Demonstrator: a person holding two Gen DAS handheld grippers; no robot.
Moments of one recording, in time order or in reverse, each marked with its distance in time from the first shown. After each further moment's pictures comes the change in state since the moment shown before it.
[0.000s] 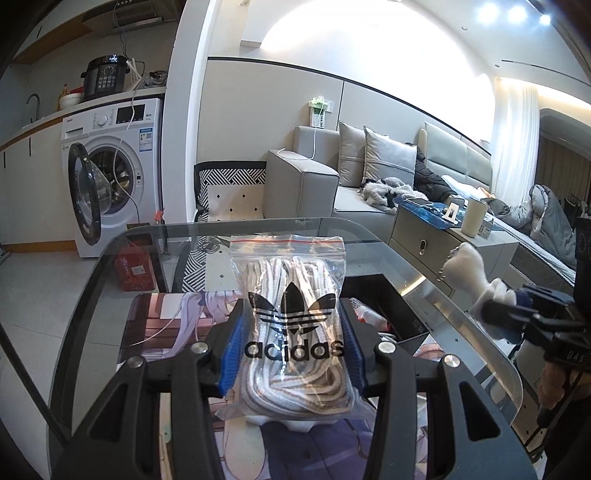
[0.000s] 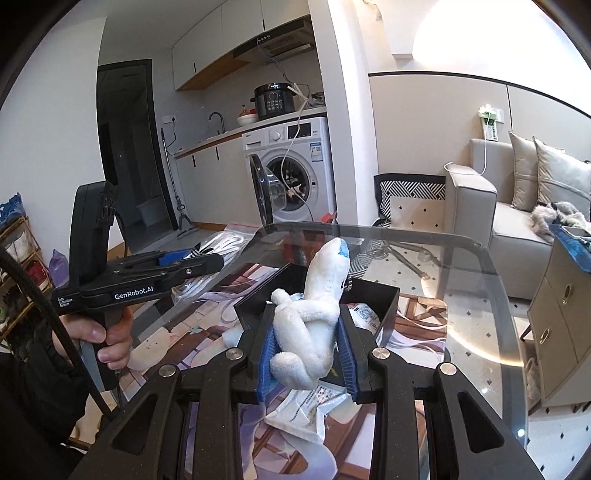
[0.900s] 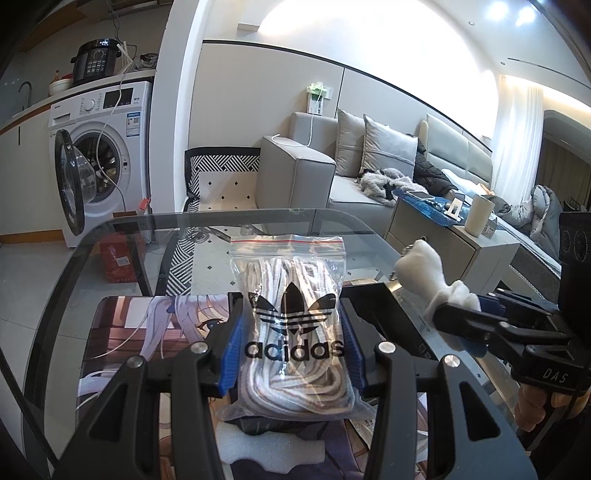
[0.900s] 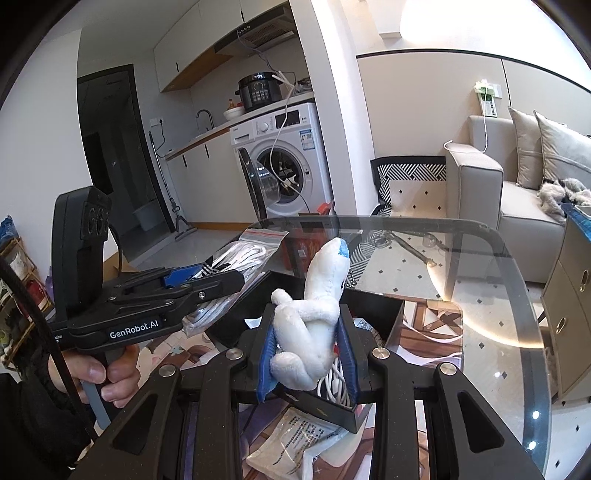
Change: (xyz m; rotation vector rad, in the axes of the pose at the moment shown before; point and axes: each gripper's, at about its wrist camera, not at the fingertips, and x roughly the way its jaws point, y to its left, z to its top) left arm 0.060 -0.008 0.010 -0.013 0.053 -0.021; right arm 0.066 -0.025 0.014 0.069 0.055 0.012
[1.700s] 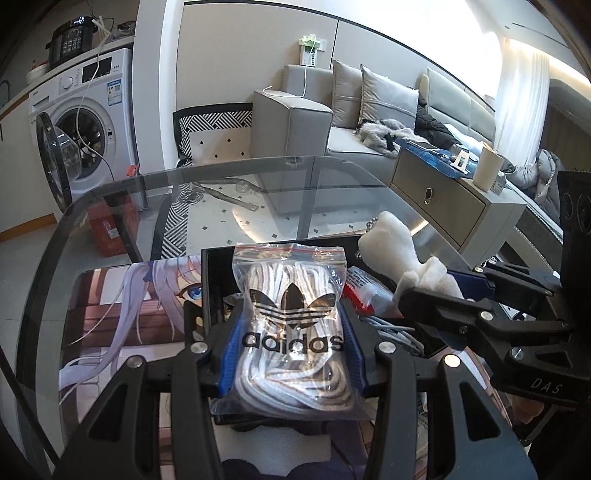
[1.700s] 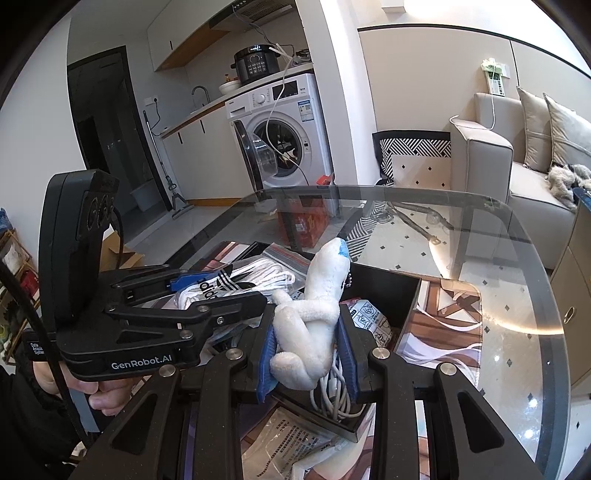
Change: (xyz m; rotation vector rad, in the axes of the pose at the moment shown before) left arm 0.047 -0.011 -0.010 0.038 0.187 0.002; right arm 0.052 -0.014 0.000 0.006 0.097 0.004
